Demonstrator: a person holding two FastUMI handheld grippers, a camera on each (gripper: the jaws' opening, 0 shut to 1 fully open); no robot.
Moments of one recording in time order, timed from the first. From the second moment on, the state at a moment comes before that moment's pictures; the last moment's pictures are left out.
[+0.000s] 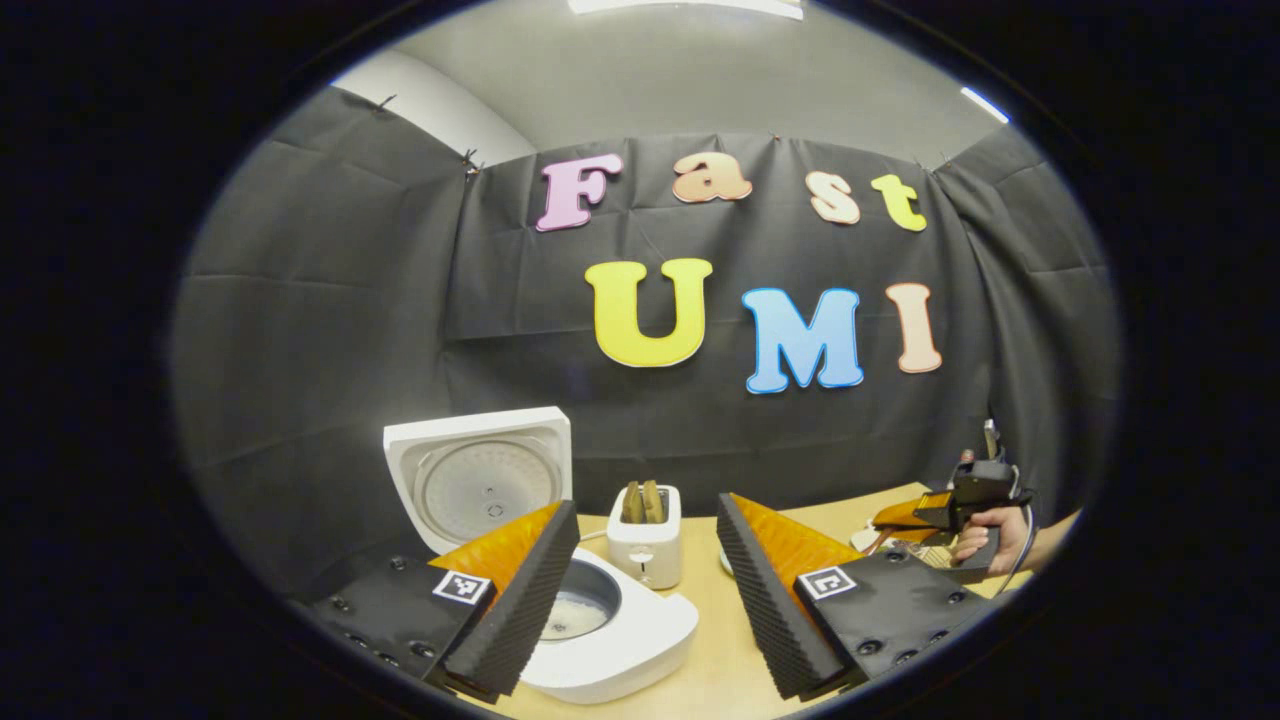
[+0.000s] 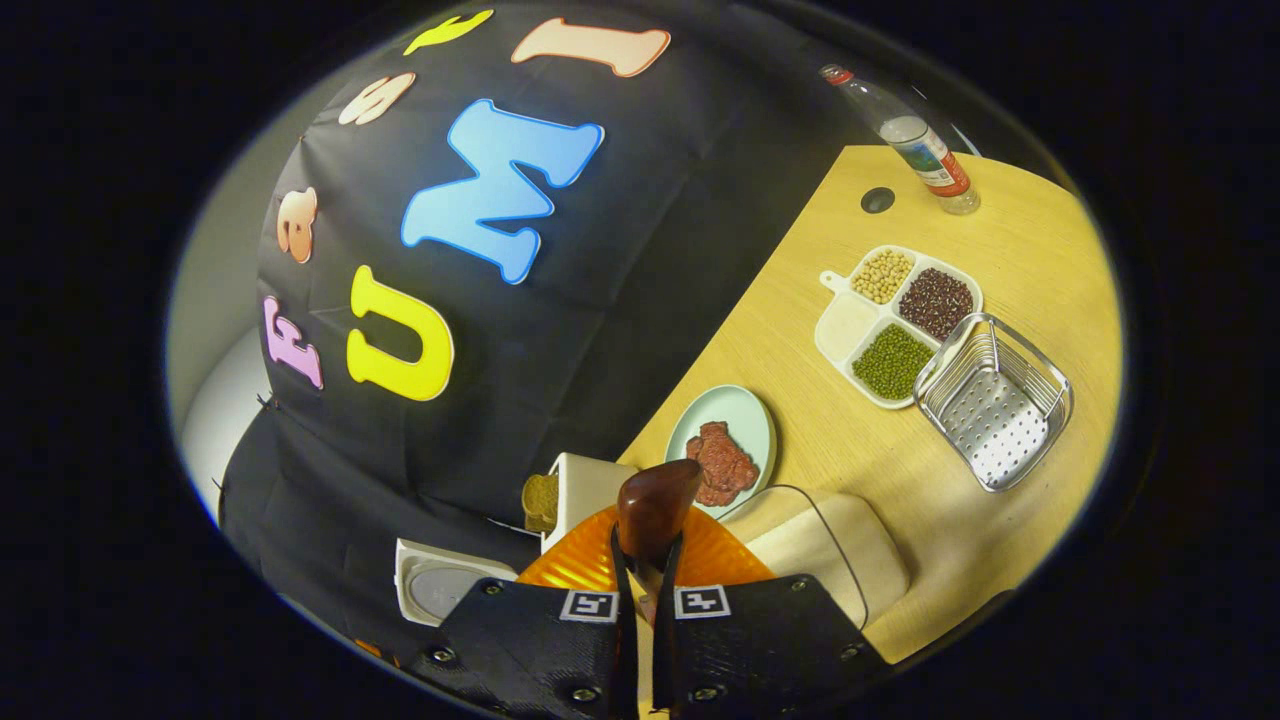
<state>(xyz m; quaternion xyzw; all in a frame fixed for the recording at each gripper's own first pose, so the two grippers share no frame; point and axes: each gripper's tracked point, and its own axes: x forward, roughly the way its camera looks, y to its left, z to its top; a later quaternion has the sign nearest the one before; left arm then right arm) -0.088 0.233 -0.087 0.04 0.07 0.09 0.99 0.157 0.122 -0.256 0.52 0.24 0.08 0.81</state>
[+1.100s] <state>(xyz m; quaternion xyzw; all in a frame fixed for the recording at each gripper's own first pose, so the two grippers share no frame) -0.118 0.299 -0.091 0.03 0.05 0.12 0.99 0.179 0.297 -0.163 0.54 0.24 0.24 0.77</state>
